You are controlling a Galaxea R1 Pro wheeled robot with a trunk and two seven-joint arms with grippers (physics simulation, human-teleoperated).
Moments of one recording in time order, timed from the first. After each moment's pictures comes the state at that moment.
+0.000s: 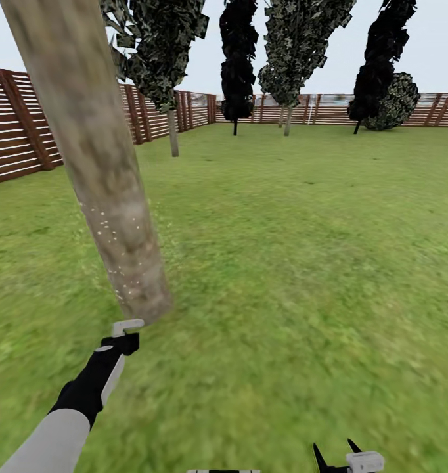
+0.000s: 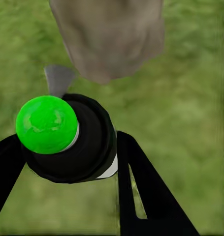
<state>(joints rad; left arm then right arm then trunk) -0.63 0.05 0.10 -0.74 0.02 0.31 0.14 -0.32 -0.08 -1.06 -0.14 0.87 -0.88 0.33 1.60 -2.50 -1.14</state>
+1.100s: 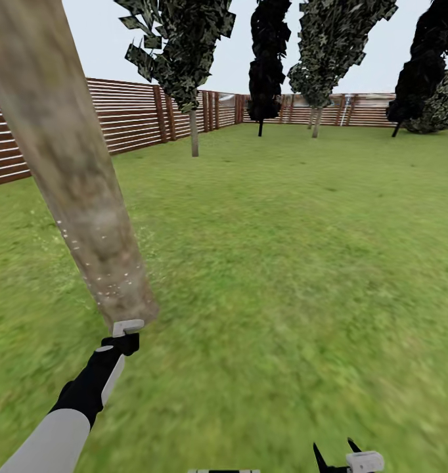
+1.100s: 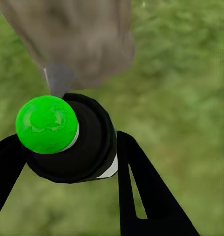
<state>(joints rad) -0.63 0.05 0.10 -0.73 0.02 0.31 0.14 -0.32 -0.08 -1.06 -0.14 0.87 -0.88 0.33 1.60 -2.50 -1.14</state>
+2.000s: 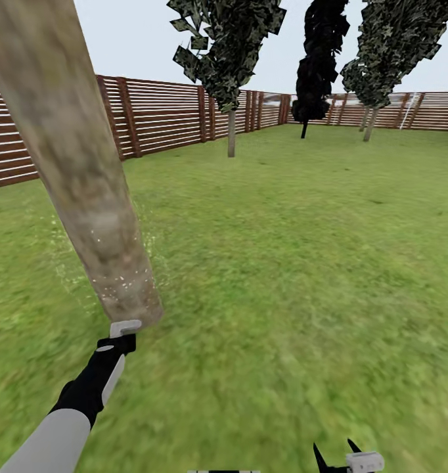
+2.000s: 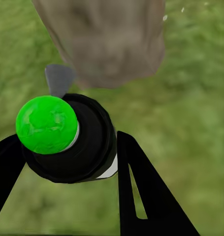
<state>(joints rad) -0.63 0.05 0.10 -0.74 0.02 0.32 0.22 -0.32 -0.08 -1.06 -0.14 0.87 -0.88 0.33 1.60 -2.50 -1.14</state>
